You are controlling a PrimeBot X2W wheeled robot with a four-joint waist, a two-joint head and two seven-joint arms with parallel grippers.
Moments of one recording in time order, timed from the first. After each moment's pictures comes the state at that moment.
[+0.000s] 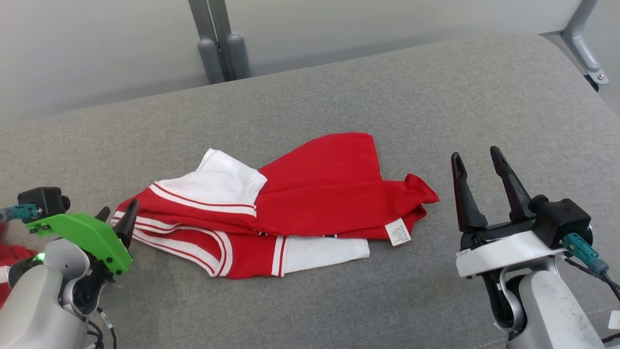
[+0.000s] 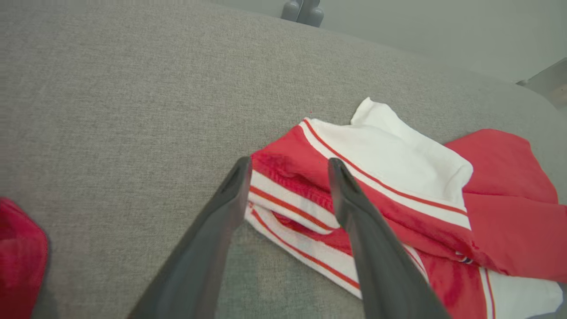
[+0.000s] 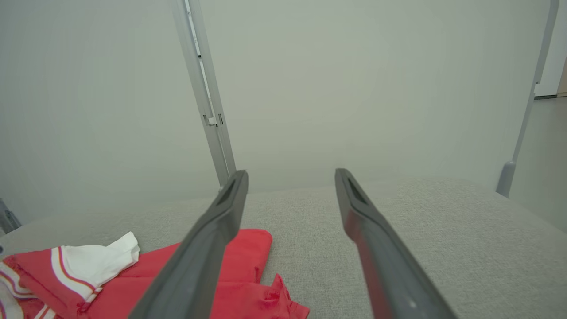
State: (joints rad) left arm -0.48 0.41 -0.32 0.67 -0.90 -0.11 0.19; right arm -0.19 -0.09 0.08 0.11 0.21 0.13 -0.26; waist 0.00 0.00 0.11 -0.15
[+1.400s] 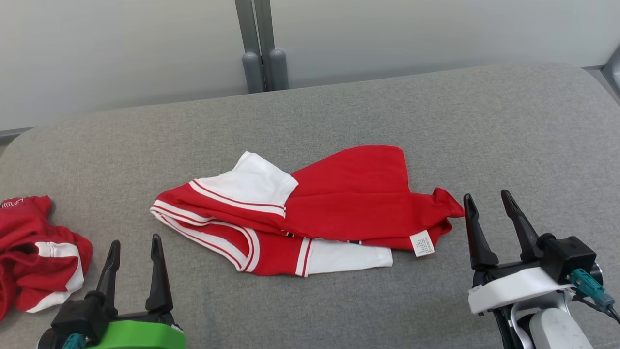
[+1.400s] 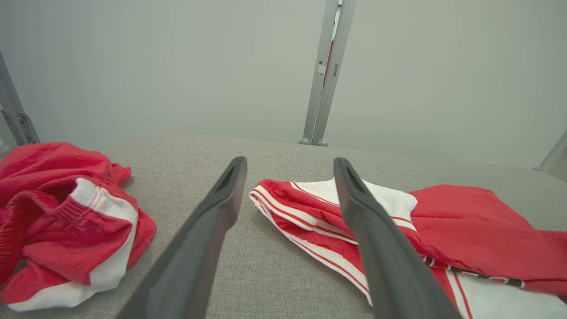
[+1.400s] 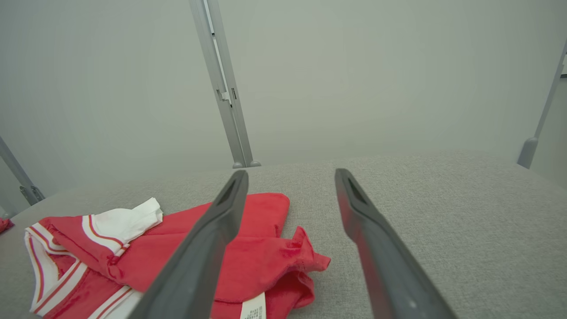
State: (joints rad) left arm 0.06 0.19 -0.13 0.05 -0.41 0.07 -0.26; right arm -0.05 -0.09 0.05 0.11 0.22 0.13 -0.26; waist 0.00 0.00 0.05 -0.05
